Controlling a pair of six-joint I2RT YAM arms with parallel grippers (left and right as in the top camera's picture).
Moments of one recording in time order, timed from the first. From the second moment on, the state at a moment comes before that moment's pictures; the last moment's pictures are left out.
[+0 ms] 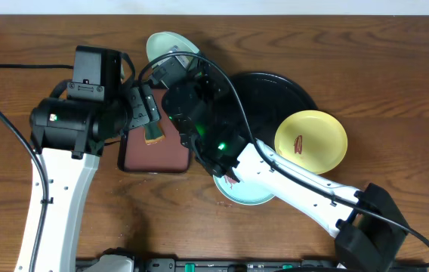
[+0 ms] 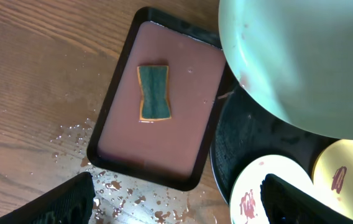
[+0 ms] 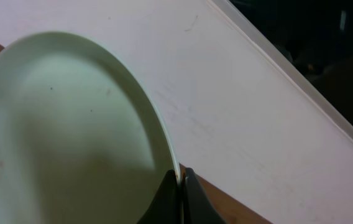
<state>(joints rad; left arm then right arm) -0.15 1.34 1.56 -1.26 -0.03 -0.45 0.95 1.83 1.47 0.12 0.92 -0.47</state>
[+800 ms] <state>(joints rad) -0.15 1.34 1.56 -1.26 -0.03 -0.45 0.44 1.72 1.47 -0.51 0.32 0.36</state>
